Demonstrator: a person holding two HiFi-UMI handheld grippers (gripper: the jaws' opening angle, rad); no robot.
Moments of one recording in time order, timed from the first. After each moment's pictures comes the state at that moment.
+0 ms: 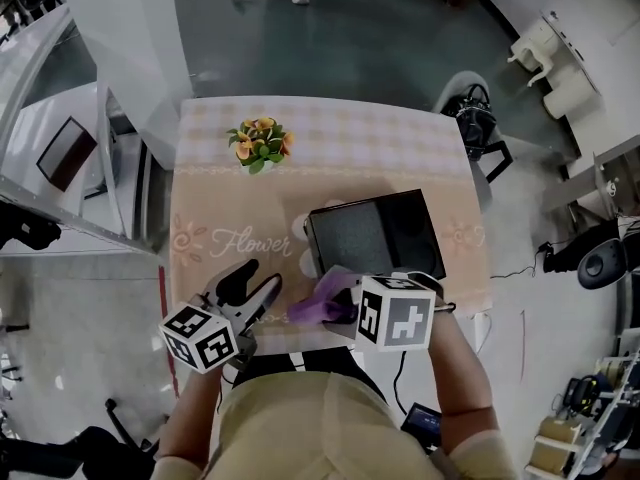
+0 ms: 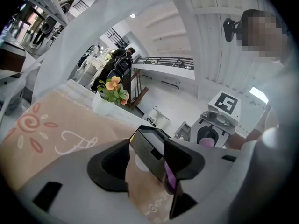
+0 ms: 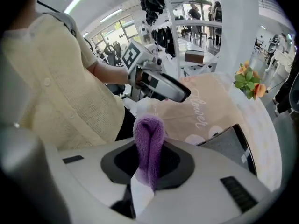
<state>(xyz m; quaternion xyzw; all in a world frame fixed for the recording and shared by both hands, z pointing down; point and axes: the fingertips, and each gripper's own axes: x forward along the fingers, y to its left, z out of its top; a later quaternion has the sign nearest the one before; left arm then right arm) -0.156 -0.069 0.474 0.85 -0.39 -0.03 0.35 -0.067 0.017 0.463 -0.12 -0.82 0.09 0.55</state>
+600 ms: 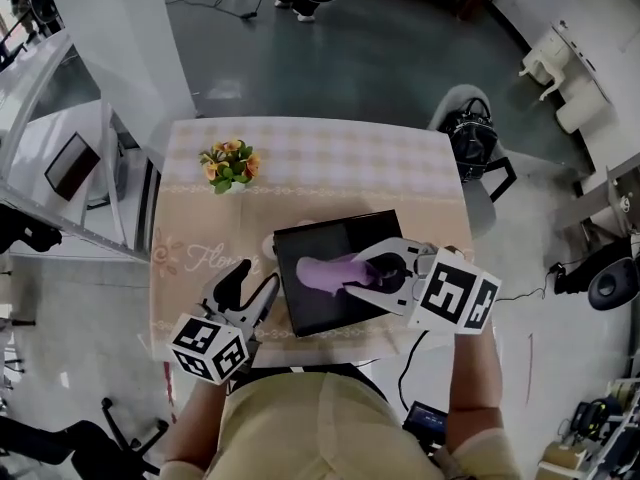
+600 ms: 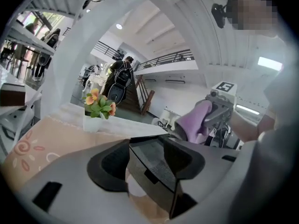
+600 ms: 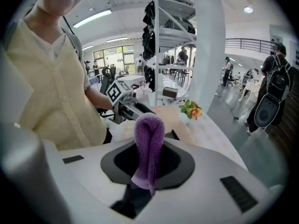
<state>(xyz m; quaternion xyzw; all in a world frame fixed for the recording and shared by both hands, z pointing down) -0.096 -0.104 0.447 0.83 -0.49 0.02 0.26 0.016 -0.090 0.378 -0.02 -0.92 0.00 0.39</state>
